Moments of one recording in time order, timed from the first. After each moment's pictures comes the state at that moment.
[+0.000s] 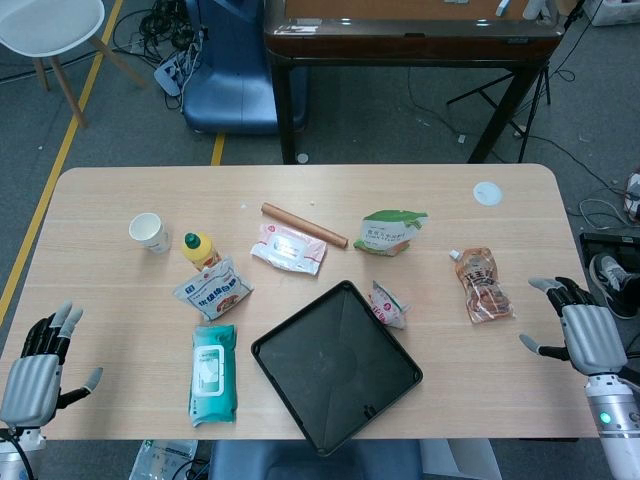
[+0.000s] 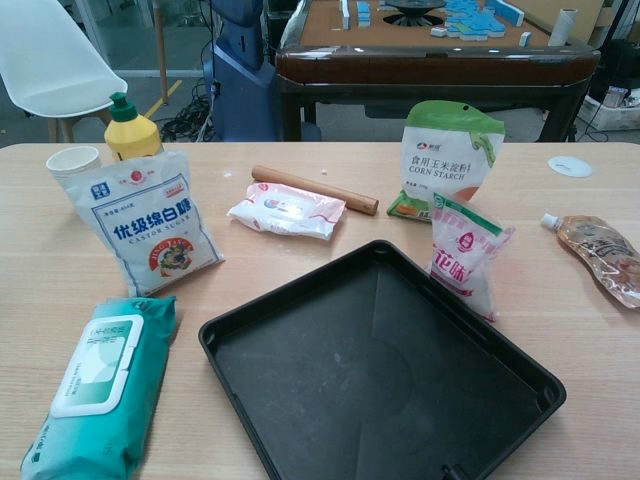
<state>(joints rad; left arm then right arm) -0.03 -1.26 -0.04 -1.60 1.53 1.56 0.03 0.16 -1.12 0.08 -1.59 -1.41 1.37 0.03</state>
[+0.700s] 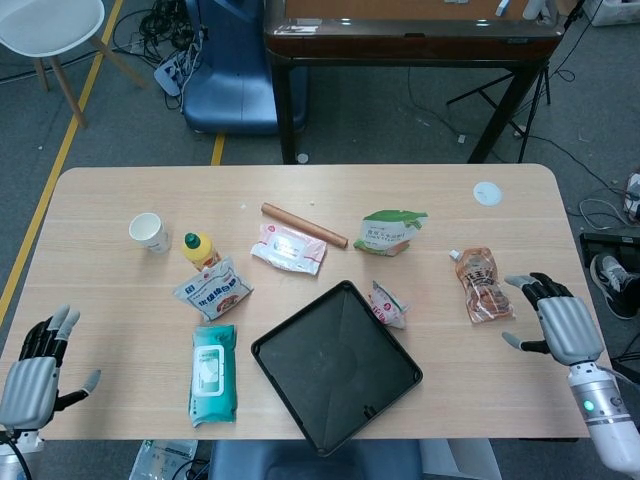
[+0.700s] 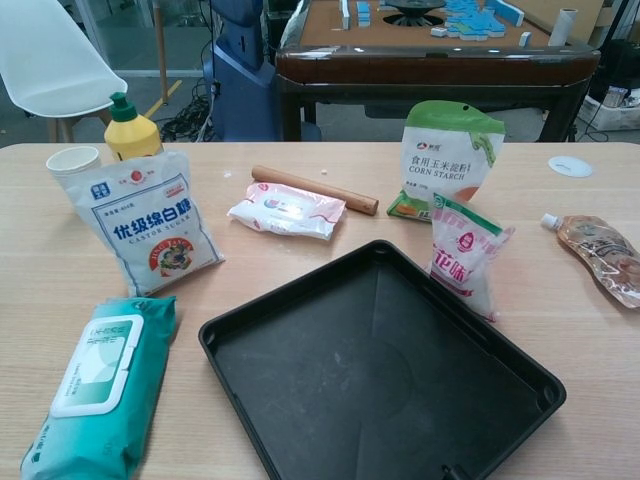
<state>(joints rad) -0.02 -1.26 -0.03 -1.59 1.52 1.56 0.01 0.24 -1.11 0.08 -1.61 -1.42 1.25 0.00</state>
